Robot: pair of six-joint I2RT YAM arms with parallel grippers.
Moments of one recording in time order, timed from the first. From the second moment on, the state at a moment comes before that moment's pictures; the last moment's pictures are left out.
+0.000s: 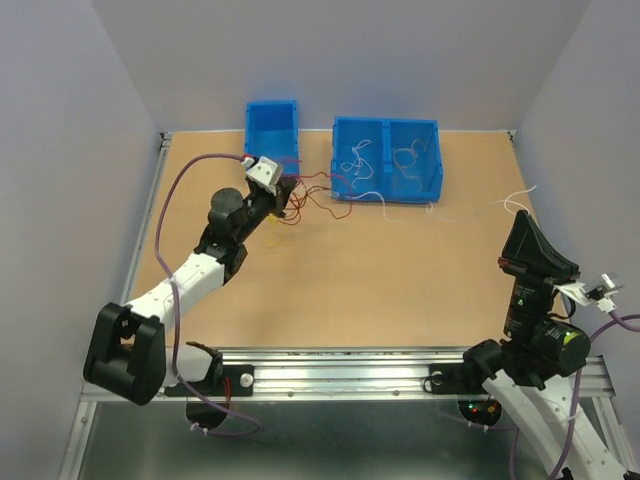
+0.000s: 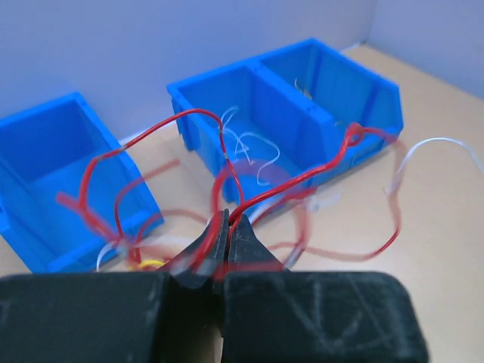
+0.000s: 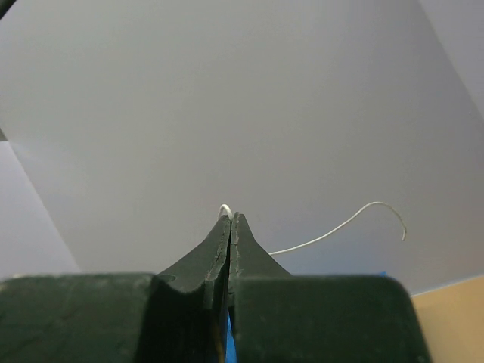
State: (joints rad) left arm -0.40 1.28 0.73 0.57 0.24 0.00; right arm 0.46 0.15 0.38 0.64 0.41 0.25
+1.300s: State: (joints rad) left arm -0.41 0.98 0.58 0.71 0.16 -0.03; right arm 0.45 1.41 0.98 0.91 -0.13 0.16
